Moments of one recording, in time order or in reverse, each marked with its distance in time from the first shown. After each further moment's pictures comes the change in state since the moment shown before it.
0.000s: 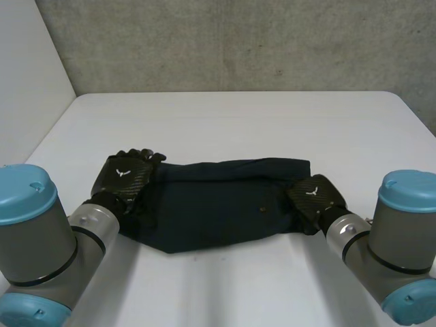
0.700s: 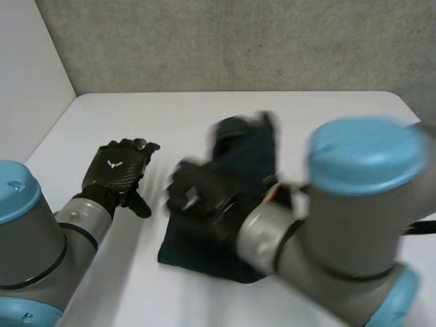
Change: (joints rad) left arm 0.010 0.071 -0.014 0.001 -0.011 -0.001; right arm 0.428 -0.066 -0.413 0.407 -0.203 -0.581; left_hand 0.000 0.000 0.000 0.000 0.000; right_hand 0.112 0.011 0.038 0.001 0.025
